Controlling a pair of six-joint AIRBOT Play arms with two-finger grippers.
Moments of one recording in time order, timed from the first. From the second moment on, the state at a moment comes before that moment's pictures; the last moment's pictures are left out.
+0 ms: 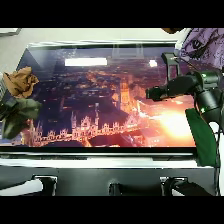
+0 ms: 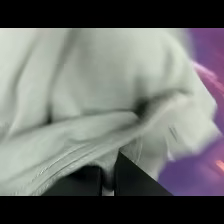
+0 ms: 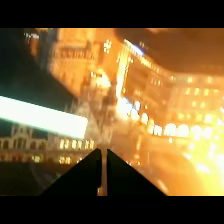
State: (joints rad) left arm 0.44 -1.36 1.19 1.43 -0.98 -1.81; right arm 0.22 -1.22 1.36 1.69 -1.22 -1.52
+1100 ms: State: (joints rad) left arm -0.36 -1.29 1.23 1.38 -1.11 -2.01; right arm 0.03 -1.28 1.34 1.78 -1.23 -1.64
